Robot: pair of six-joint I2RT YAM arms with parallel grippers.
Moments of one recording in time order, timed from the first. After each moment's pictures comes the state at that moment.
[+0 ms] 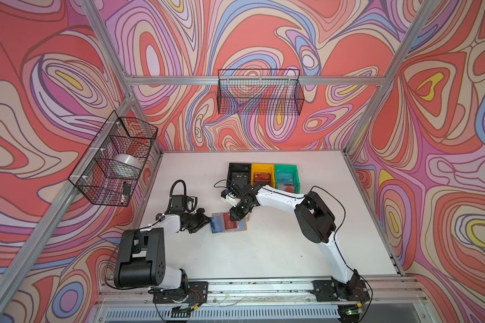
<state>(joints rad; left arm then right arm) 0.07 1.45 0.57 -0.26 0.56 -0.53 0.81 2.27 1.77 -0.71 -0.39 0.00</state>
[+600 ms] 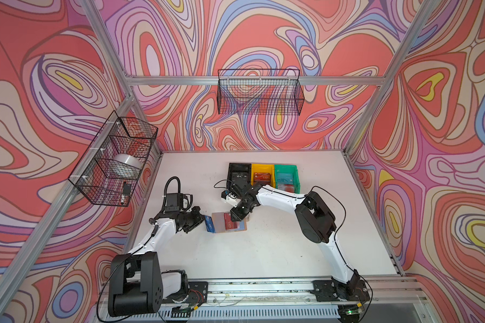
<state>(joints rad) 0.08 1.24 0.62 -0.45 0.45 -0.53 0.81 2.27 1.77 -0.75 -0.39 -0.03</state>
